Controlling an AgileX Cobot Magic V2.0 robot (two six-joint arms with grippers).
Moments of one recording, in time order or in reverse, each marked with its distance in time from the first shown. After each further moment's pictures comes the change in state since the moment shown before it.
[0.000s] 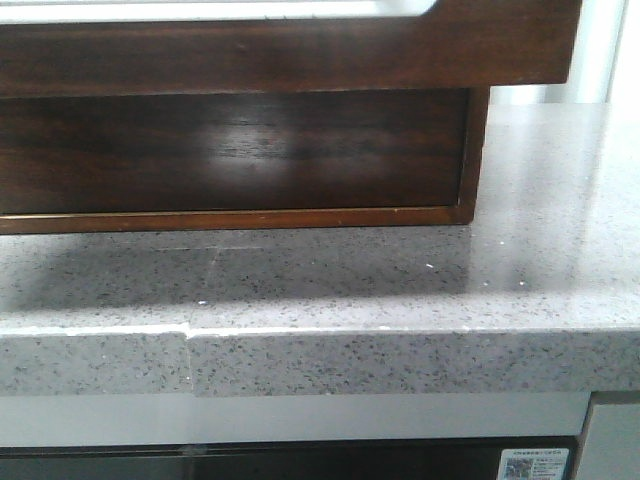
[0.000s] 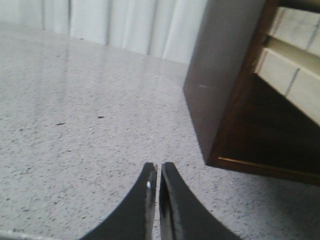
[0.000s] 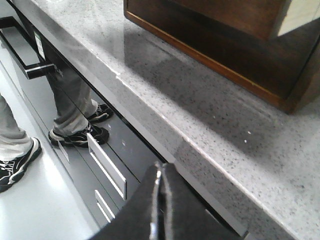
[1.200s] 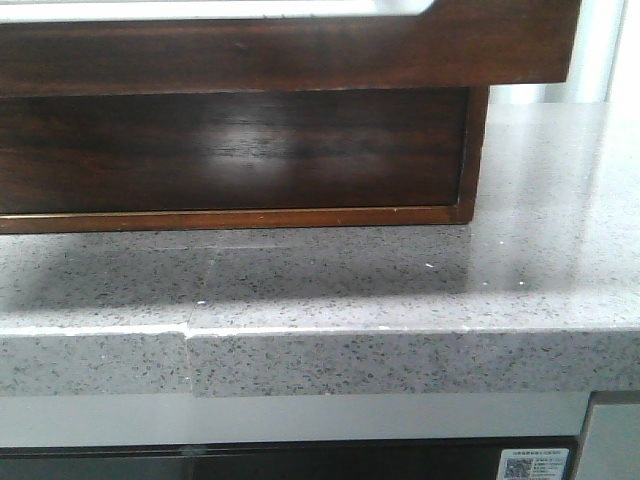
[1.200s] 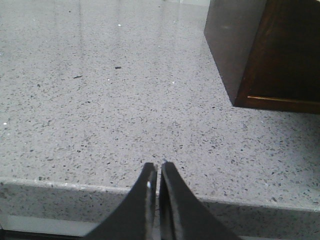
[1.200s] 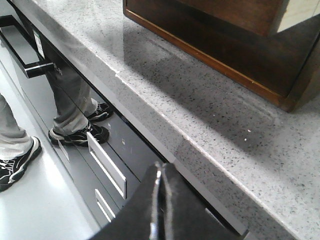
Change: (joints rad) left arm 0.028 0.000 0.001 -0.055 0.168 0.175; right arm 0.000 0.000 0.000 0.000 0.000 0.000
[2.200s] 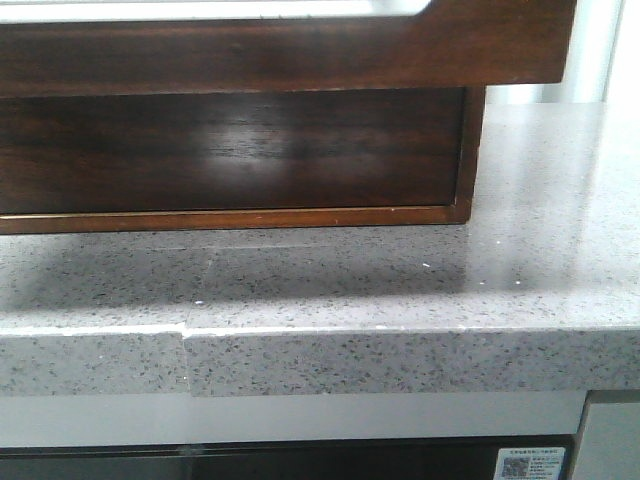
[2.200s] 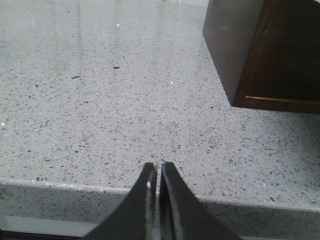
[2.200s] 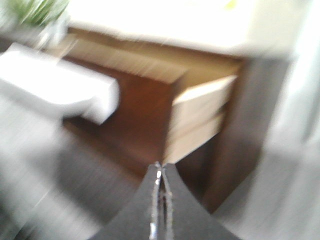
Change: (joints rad) left arm 0.000 0.000 0.000 0.000 0.000 0.000; right arm -0.077 0.000 0.042 -0.091 -0.533 0.075
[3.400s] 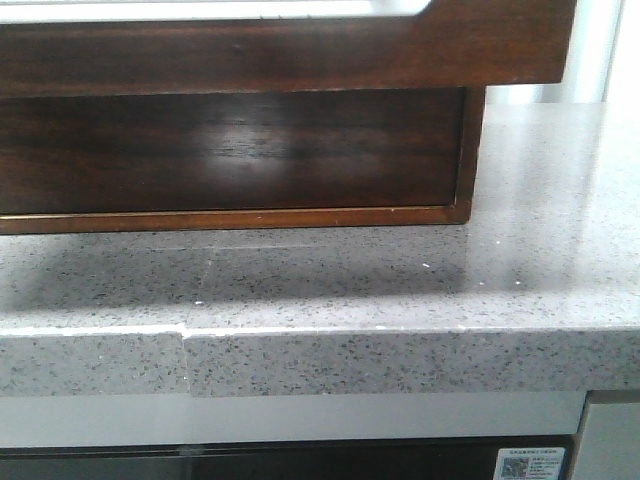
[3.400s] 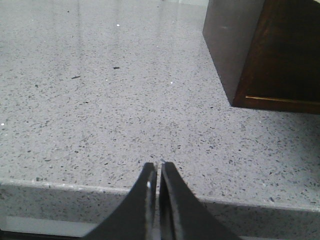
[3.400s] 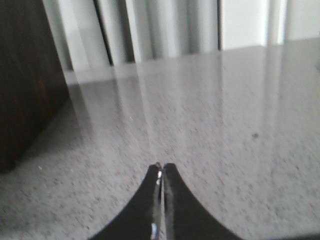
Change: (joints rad) left arm 0.000 0.000 0.000 0.000 0.002 0.000; right arm -0.723 -0.250 0.122 -0.303 0.370 0.565
